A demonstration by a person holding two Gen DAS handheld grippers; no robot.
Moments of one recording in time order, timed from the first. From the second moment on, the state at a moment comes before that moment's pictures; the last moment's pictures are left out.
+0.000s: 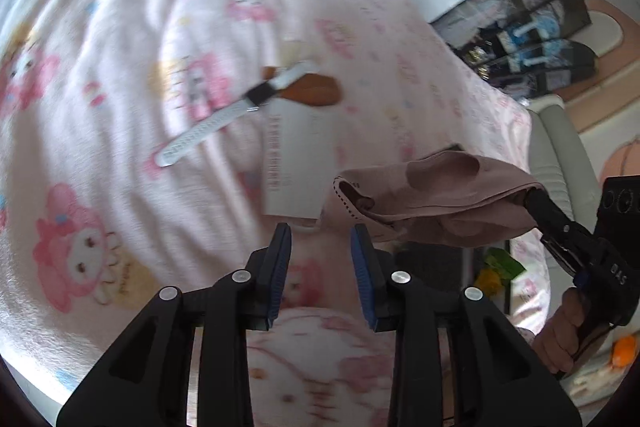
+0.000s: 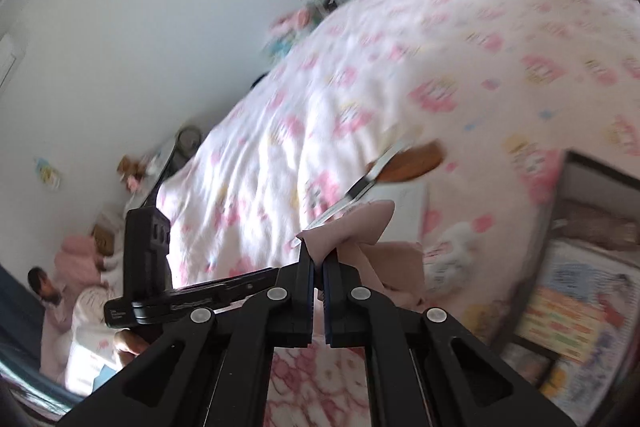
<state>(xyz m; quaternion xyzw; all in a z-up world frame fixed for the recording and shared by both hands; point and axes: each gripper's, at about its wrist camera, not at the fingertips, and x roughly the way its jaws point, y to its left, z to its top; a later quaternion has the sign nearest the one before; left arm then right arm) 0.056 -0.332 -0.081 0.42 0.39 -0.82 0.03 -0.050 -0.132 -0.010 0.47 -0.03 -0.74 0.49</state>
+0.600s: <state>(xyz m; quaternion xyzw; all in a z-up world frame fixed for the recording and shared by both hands) -0.043 -0.148 -0.055 0.46 0.30 -0.83 -0.08 -0.069 0.102 -0.032 0.49 -0.10 -0.80 0.34</state>
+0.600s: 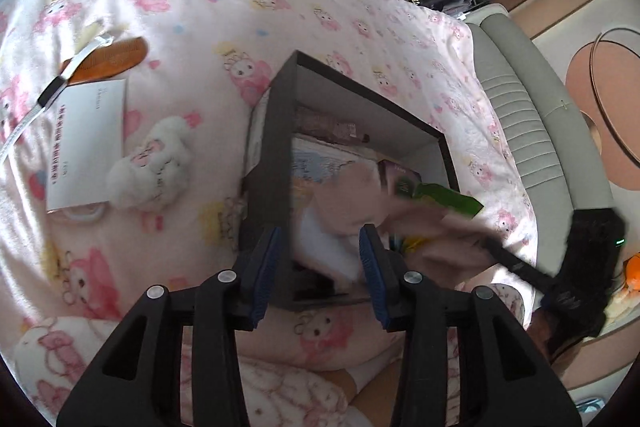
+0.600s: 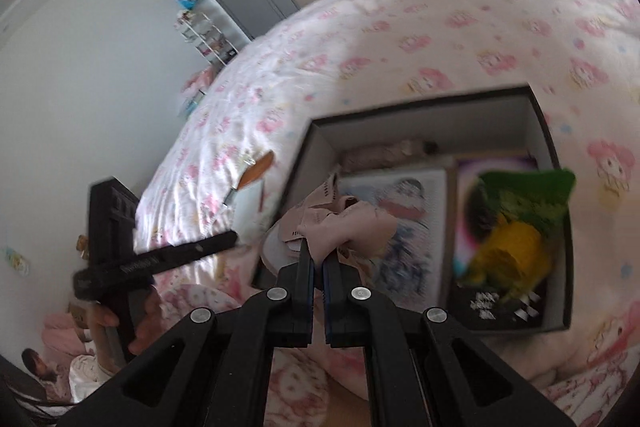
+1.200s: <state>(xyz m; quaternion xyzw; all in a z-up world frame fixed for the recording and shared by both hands) -0.144 -0.043 -0.109 0.59 0.07 -0.80 -0.01 -0.116 0.125 -0.085 0.53 -0.07 -0.77 0.34</state>
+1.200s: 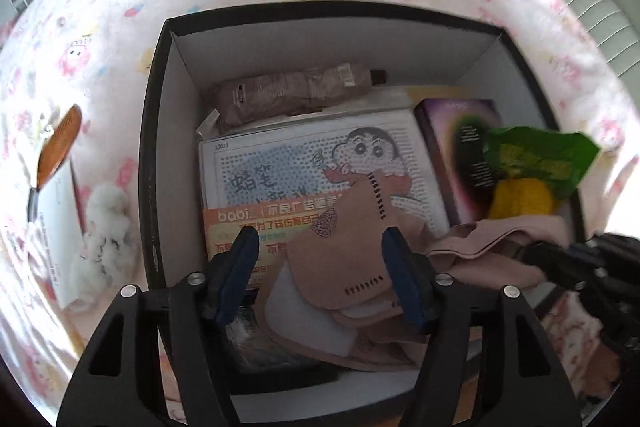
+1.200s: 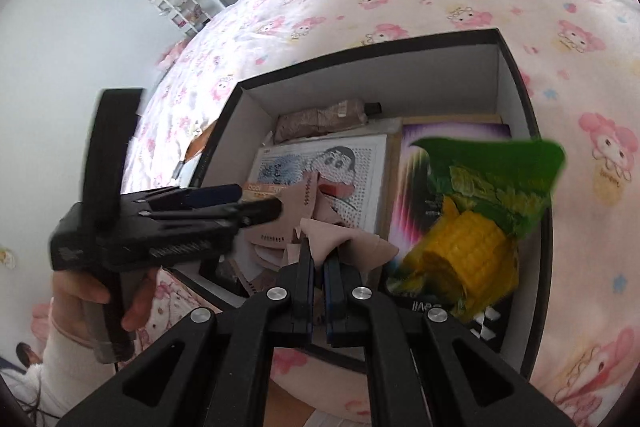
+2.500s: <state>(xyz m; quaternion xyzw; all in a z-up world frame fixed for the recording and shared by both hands) -0.177 -0.038 -0.107 0.57 0.17 -0.80 -0.06 -0.203 0.164 -0.072 0.50 -0.07 -0.82 0.25</state>
